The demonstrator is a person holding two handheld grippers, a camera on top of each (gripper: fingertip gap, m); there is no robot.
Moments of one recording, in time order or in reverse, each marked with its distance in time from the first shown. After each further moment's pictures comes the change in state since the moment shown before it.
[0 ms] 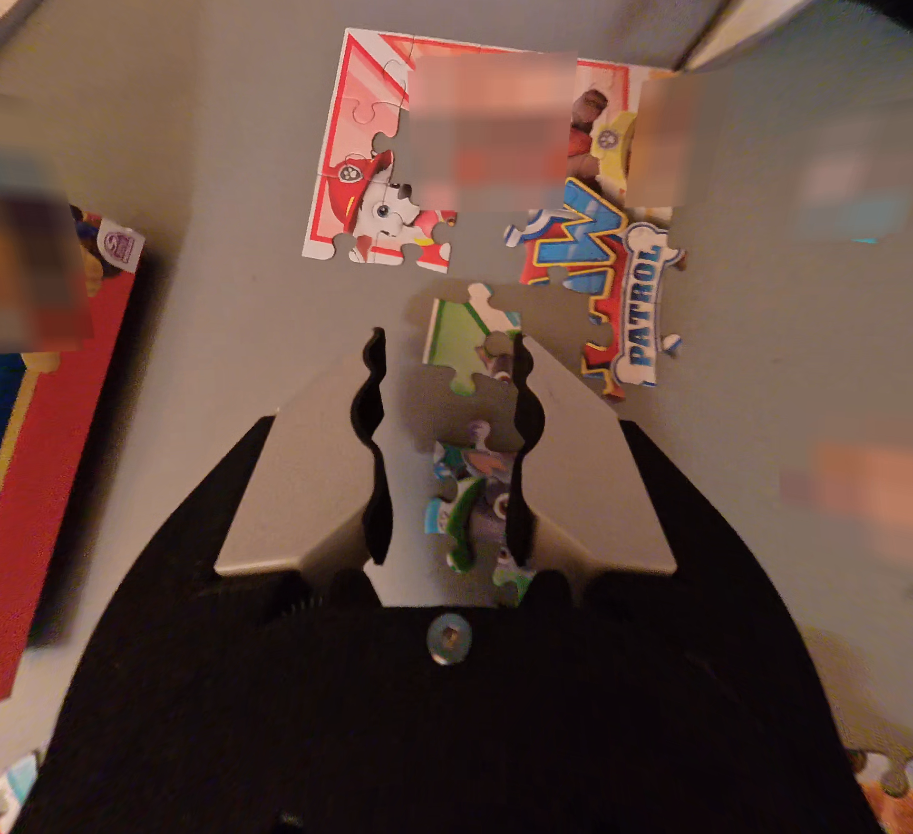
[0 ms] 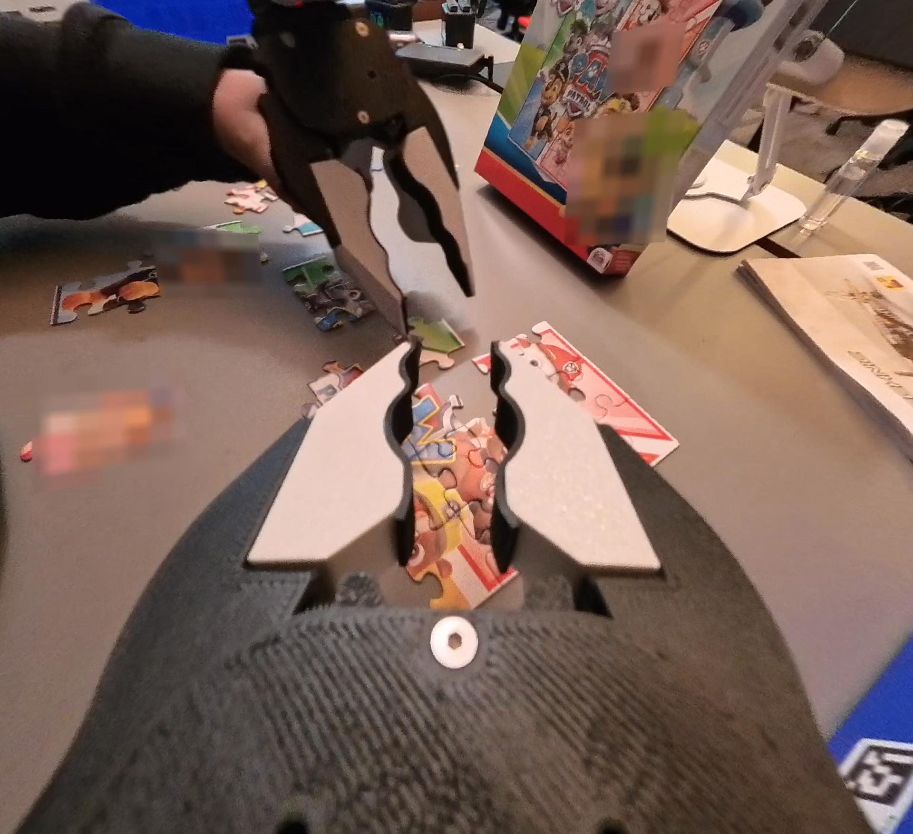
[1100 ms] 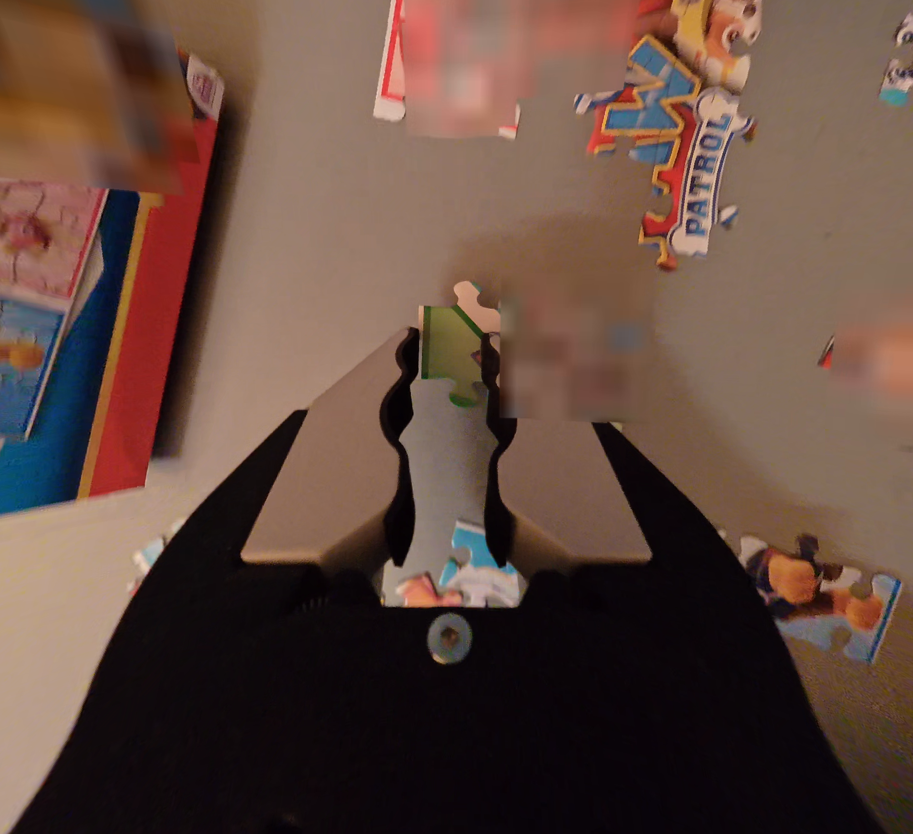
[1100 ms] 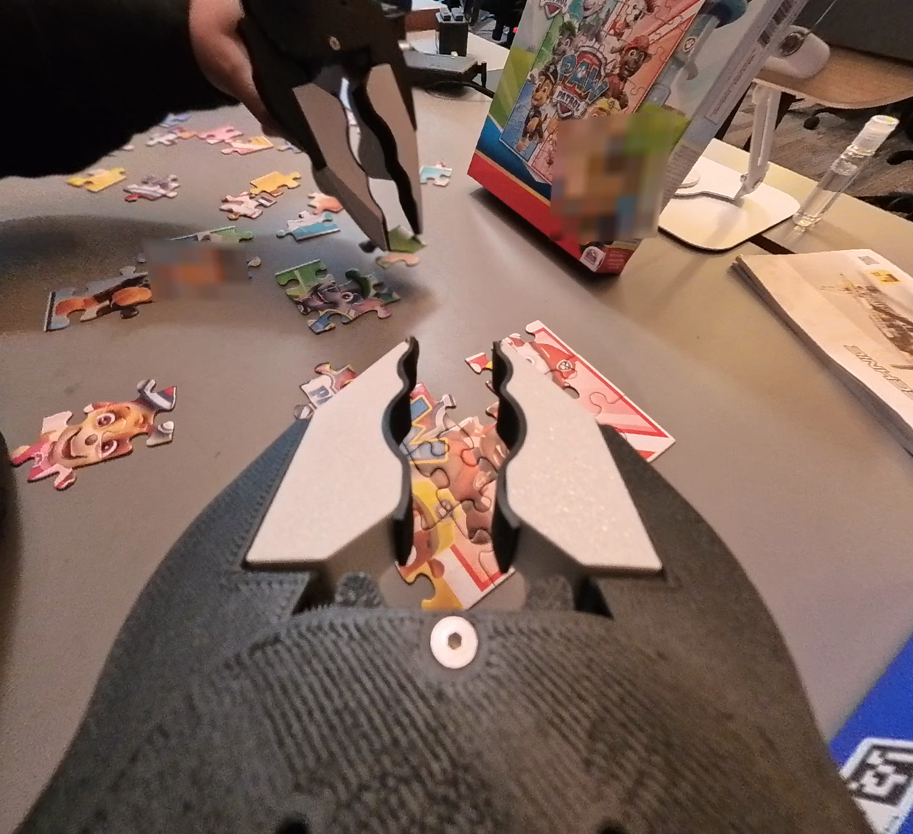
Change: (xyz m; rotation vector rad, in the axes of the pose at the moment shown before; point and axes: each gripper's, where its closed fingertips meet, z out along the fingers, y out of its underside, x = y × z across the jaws) left arm -0.027 0.042 -0.048 -0.152 -0.030 -0.028; right arm 0.005 0.002 0.000 0.017 0.006 0.013
